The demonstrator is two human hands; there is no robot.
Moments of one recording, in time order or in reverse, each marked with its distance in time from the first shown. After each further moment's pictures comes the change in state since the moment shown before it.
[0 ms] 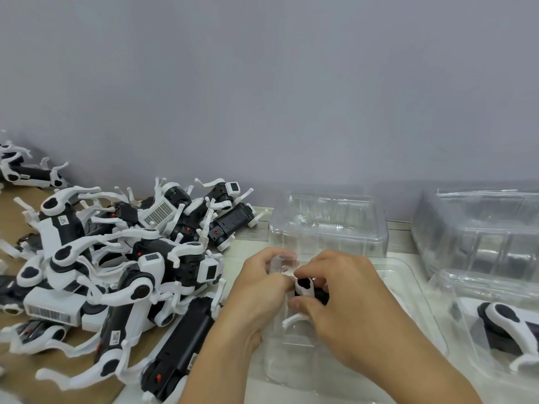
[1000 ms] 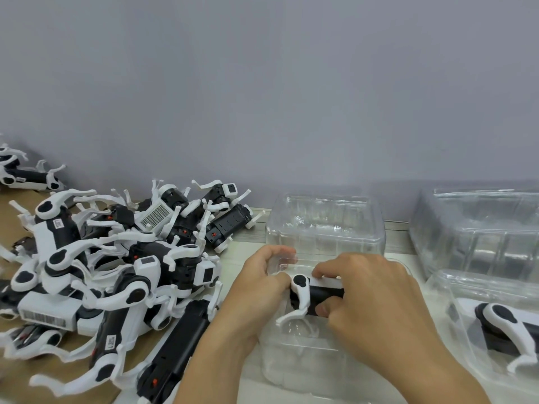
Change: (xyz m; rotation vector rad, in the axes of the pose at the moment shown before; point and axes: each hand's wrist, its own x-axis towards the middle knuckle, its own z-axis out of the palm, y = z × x) left_hand 0.007 -0.008 -0.002 -0.014 -0.051 0.074; right_hand -0.005 0.012 -0.008 -0.383 0.090 0.105
